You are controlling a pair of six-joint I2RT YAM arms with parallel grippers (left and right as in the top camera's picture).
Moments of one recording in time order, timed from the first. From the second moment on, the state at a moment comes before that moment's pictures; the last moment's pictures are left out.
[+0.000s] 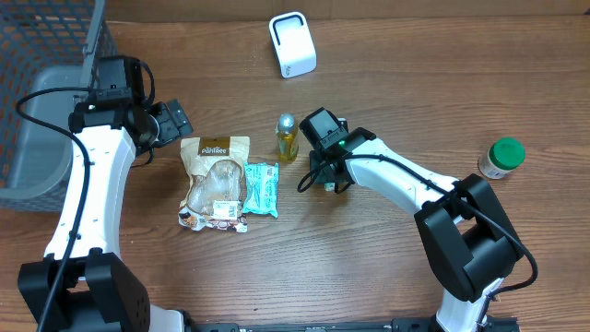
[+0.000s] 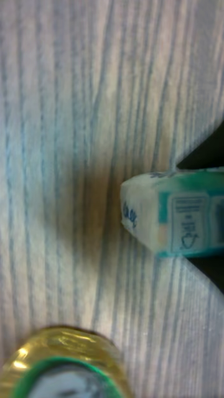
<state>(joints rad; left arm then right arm) 0.10 1.64 1.38 -0.91 -0.04 -0.39 0.60 1.94 1.27 -0.65 0.13 0.53</state>
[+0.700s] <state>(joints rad) 0.10 1.64 1.38 -0.91 -0.04 -0.39 0.60 1.94 1.27 -0.56 0.21 0.53</state>
